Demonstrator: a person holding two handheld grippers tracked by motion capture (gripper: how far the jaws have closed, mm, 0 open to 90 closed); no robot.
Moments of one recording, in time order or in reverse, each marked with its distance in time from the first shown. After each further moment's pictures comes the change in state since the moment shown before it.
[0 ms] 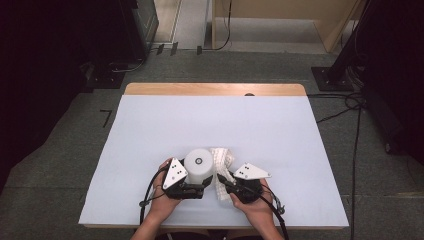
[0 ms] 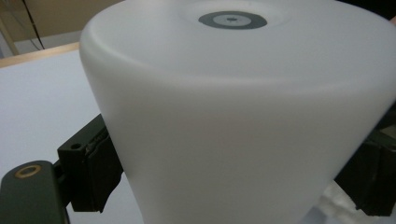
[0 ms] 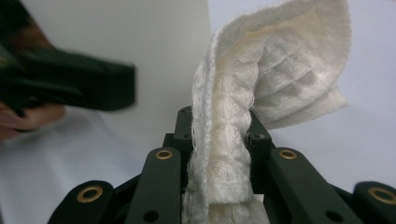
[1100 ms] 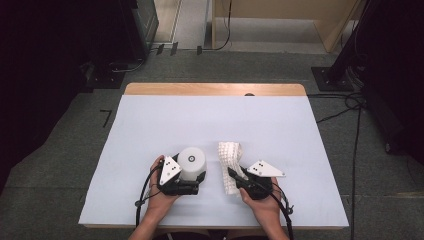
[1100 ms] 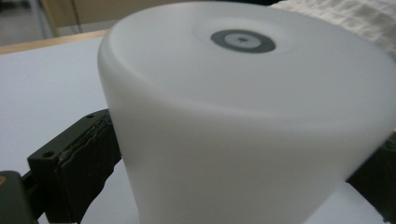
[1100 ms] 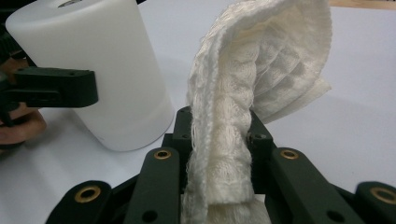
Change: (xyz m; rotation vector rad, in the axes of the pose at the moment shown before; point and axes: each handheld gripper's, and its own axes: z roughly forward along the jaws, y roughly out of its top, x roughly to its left) left arm 0.013 -0.011 0.002 0.018 0.157 -0.061; right arm -0.024 -0.006 -0.013 -0.064 -0.067 0.080
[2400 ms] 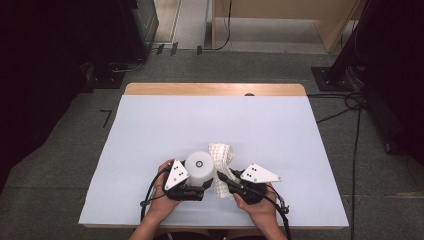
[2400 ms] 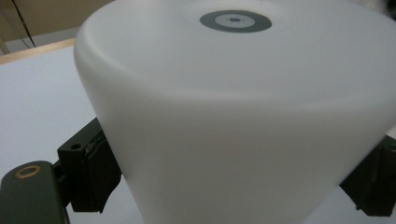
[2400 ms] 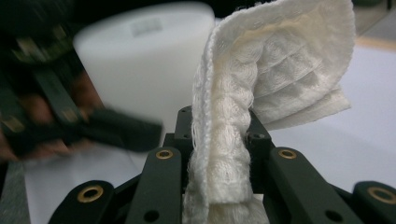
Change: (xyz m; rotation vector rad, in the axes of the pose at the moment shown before) left arm -0.012 0.010 -0.006 -0.003 -0.177 0.090; right arm 0.021 0.007 0.000 -0.070 0.150 -0.108
